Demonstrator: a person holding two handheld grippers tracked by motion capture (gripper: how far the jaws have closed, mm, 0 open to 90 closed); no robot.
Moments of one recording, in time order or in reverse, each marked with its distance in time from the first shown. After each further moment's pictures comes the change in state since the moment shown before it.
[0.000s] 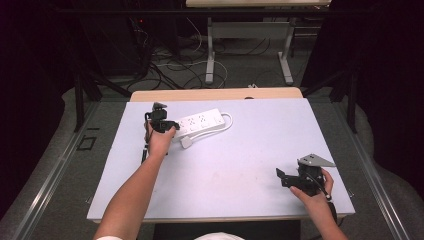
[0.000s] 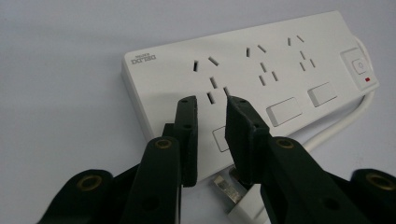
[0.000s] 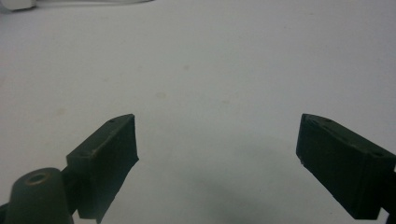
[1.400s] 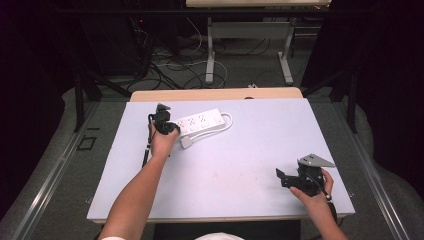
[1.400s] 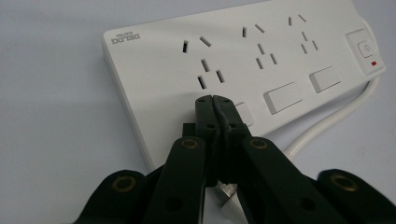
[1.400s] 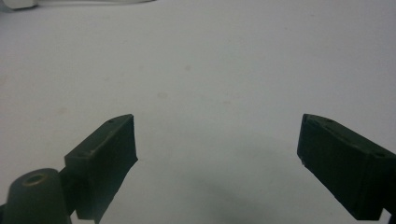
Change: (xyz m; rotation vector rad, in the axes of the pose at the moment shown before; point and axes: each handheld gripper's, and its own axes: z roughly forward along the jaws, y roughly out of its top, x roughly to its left) left arm -0.005 -0.005 0.010 0.054 -0.008 0.007; right arm 0.000 0.000 0.000 -0.006 -0.005 -0.020
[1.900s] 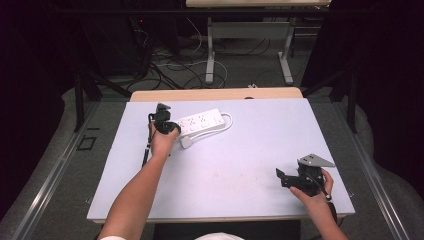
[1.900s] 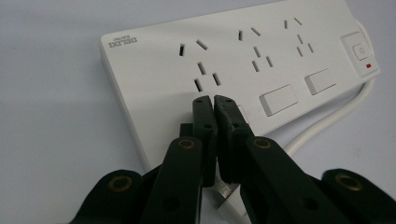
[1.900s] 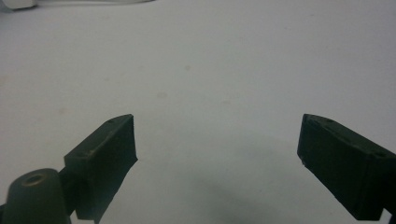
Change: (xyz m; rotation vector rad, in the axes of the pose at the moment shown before) left arm -0.002 0.002 -0.001 0.000 0.001 -0.004; right arm 0.000 0.000 0.000 0.003 0.003 0.005
